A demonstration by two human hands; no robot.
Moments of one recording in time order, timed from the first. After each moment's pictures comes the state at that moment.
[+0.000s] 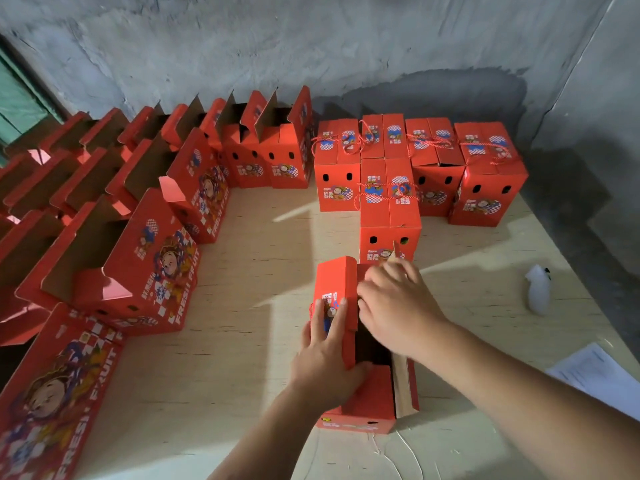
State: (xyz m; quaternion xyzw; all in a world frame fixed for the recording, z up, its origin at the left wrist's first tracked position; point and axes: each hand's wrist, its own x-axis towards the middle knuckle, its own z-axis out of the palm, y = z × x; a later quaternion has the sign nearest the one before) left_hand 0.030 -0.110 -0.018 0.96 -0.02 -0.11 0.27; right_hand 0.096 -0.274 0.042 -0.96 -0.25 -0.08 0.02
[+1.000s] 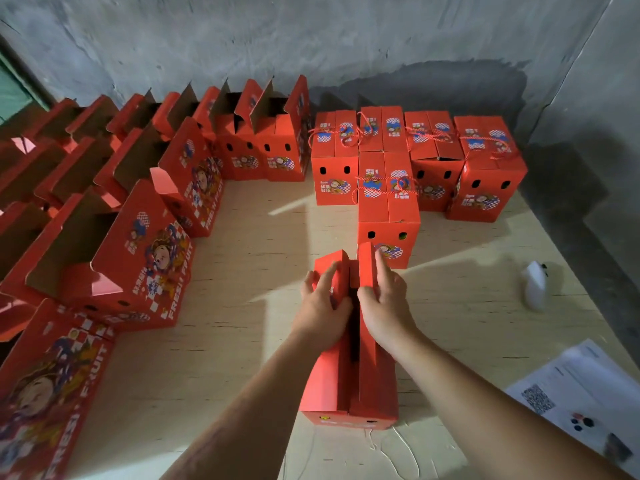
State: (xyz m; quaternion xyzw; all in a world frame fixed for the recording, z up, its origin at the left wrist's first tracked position) left_hand 0.101 -0.107 -0.016 0.89 0.05 -0.09 0.44; right_hand 0.108 -0.246 -0.009 -0.85 0.10 0.06 0.51
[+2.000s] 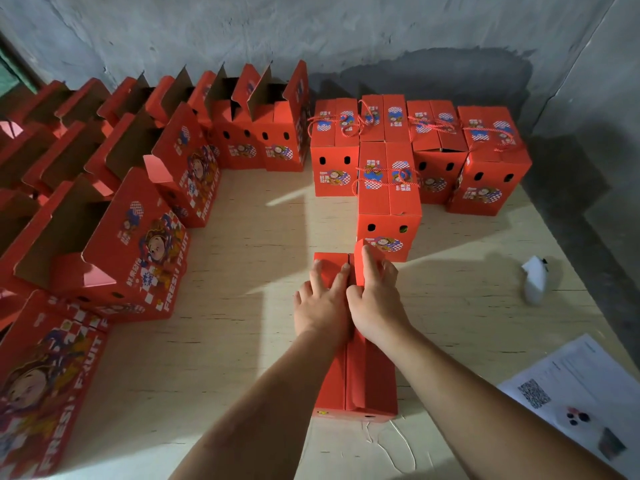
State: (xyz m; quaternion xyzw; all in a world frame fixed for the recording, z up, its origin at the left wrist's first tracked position) left_hand 0.111 -0.126 -0.046 0.99 0.04 -0.10 0.11; right_hand 0.113 -0.232 -0.019 -0.90 0.06 0.04 0.42
